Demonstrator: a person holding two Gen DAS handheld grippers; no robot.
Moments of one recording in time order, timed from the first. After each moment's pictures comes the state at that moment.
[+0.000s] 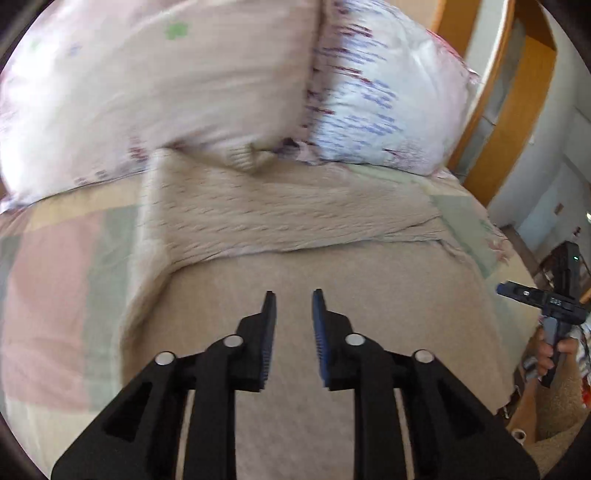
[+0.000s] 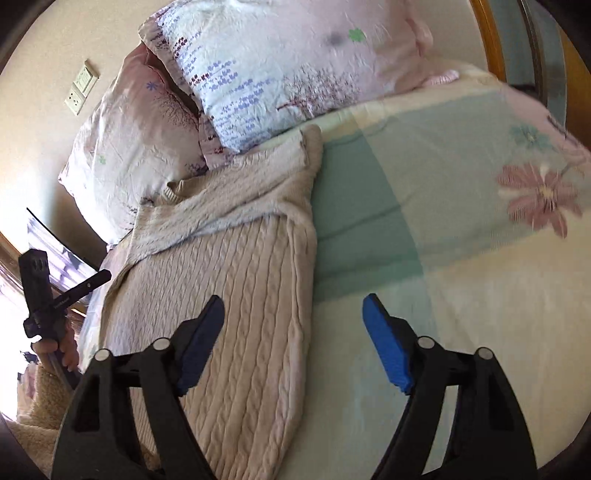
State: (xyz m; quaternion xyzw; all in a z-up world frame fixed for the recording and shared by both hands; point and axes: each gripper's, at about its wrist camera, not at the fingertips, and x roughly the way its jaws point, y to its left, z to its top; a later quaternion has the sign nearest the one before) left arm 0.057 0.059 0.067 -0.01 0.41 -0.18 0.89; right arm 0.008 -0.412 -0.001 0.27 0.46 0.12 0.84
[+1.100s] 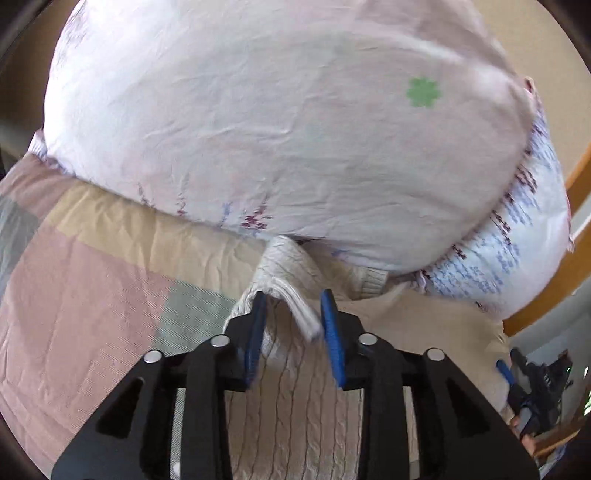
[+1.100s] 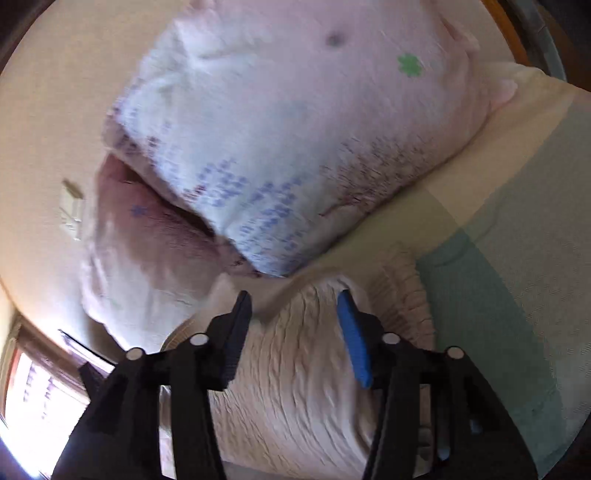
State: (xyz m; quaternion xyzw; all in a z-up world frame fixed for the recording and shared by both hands) left arm 0.213 0.131 0.091 -0.23 0.41 -0.05 0.88; right arm 0.183 -0.391 0.020 0.39 0.35 0.09 0.85
